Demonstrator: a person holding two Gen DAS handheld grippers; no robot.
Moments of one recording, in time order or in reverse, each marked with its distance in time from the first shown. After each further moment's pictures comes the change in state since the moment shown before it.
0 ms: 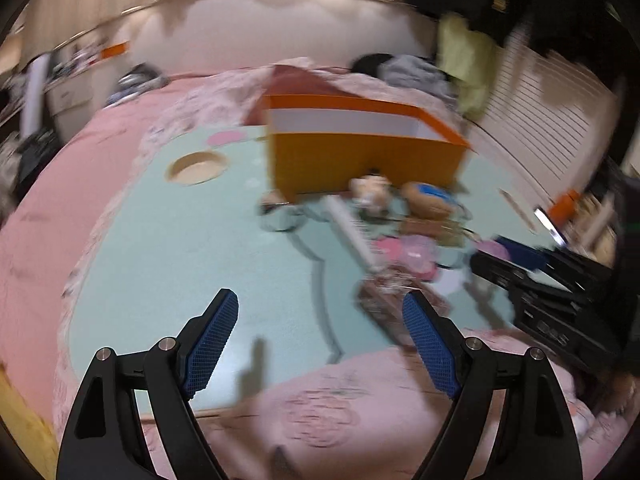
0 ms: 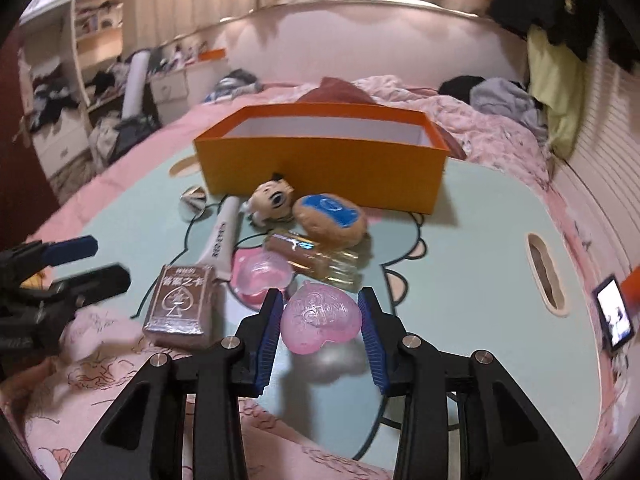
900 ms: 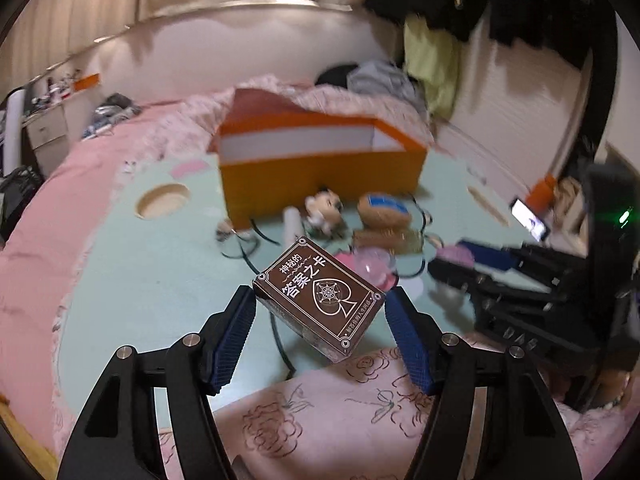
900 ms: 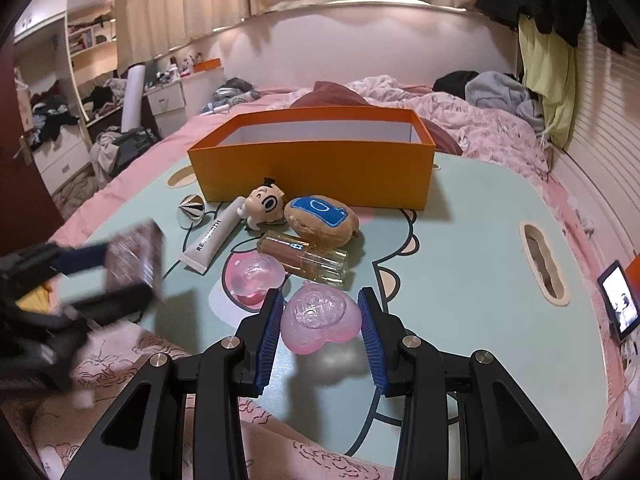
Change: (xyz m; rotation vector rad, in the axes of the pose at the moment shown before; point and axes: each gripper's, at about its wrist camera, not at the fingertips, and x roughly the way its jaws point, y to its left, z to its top) left arm -0.012 -0.016 0.007 0.028 -0.092 -0.015; right arm -0.007 -0.002 -0.004 0.007 -0.015 0.008
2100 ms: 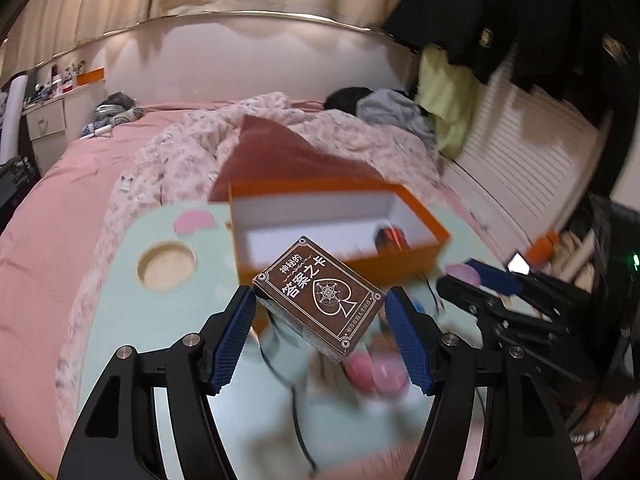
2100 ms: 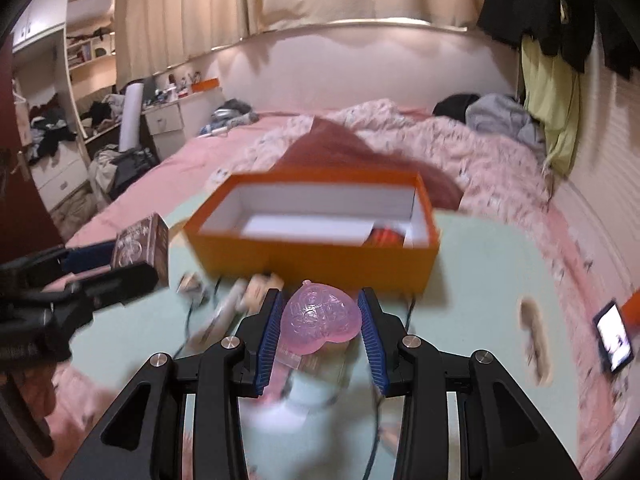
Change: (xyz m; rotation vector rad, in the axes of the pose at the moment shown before) left arm 0.032 0.039 0.098 -0.087 -0.021 -0.037; right arm 0.010 -0.006 0.084 0.005 -0.065 -0.016
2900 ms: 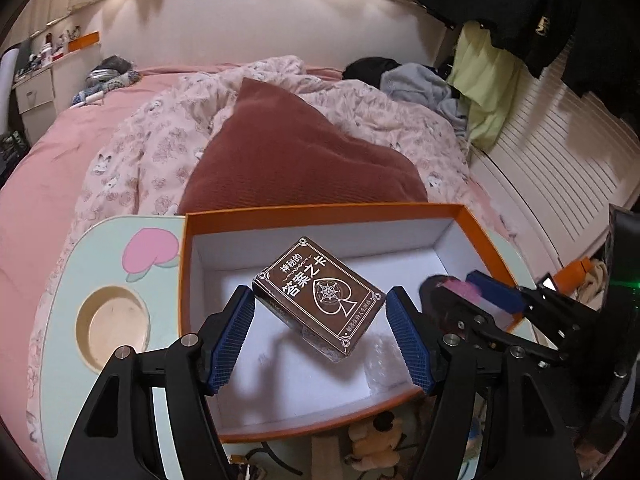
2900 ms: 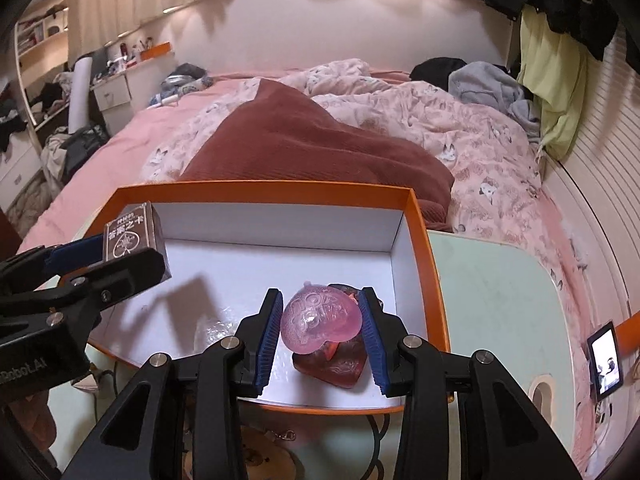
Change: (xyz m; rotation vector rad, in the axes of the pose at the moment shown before) left arm 0.120 0.007 0.046 -0.051 0.130 0.014; right arm 0.116 -0.042 0.049 0.030 0.157 -0.126
